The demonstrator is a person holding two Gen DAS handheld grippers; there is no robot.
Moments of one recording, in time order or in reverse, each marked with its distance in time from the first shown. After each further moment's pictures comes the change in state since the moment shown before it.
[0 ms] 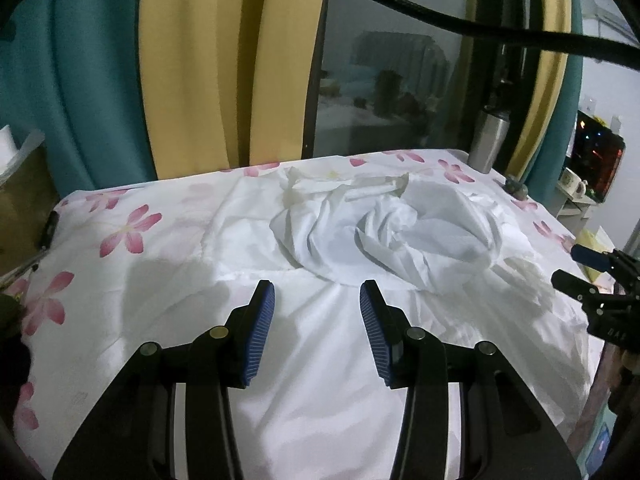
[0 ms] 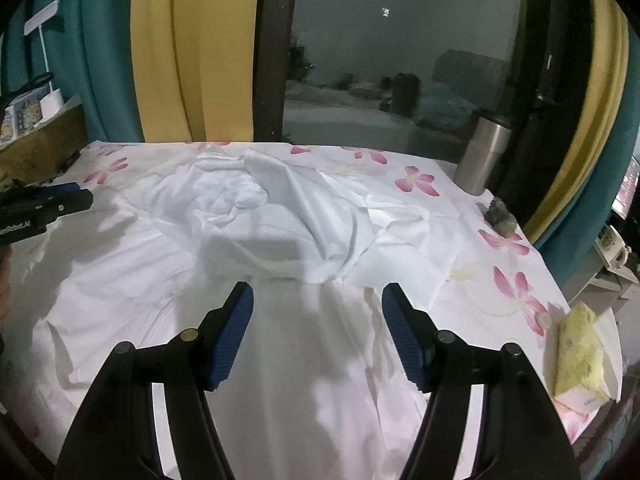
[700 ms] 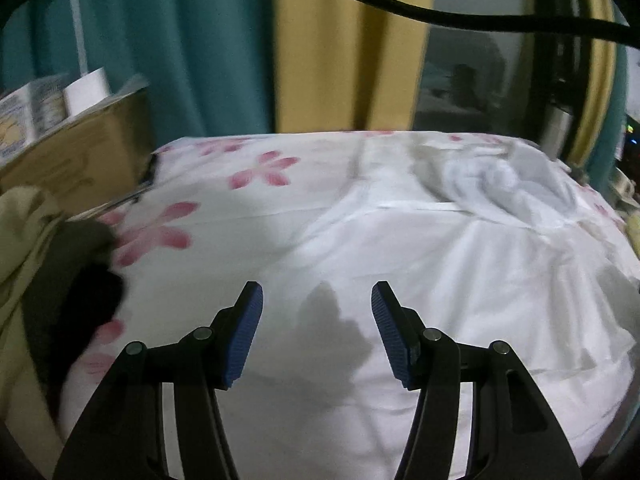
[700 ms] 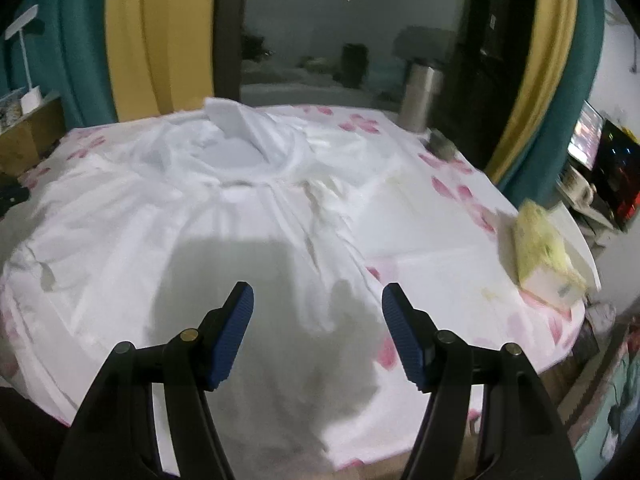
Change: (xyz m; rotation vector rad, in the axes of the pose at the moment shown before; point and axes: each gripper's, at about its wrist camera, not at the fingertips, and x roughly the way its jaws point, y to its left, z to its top) left arm -0.039 0.117 -0.068 -0.082 0.025 0.219; right arm -0.039 -0.039 -0.085 0.112 0.084 -0.108
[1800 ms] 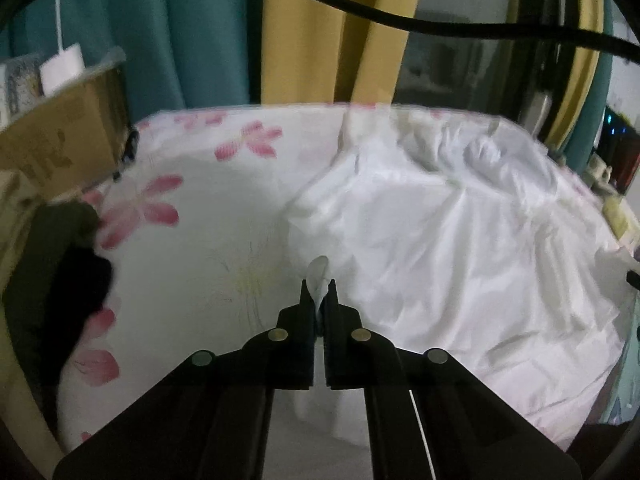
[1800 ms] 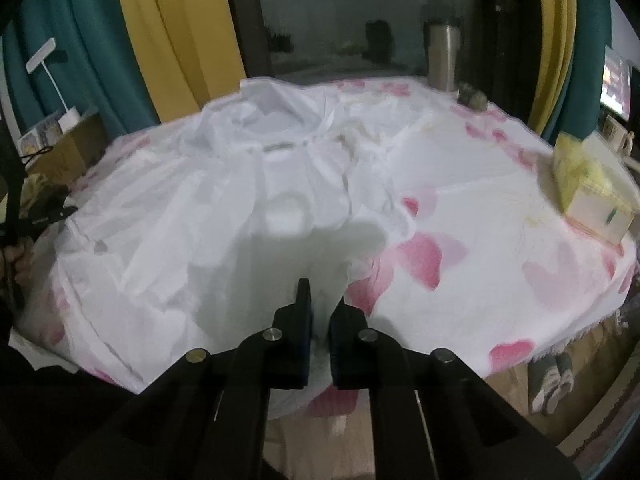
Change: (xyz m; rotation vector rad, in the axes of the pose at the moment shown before) left arm 0.000 0.020 0.000 0.025 0.068 -0.137; right arm -0.016 -0.007 -0.030 0.065 -0.019 0.228
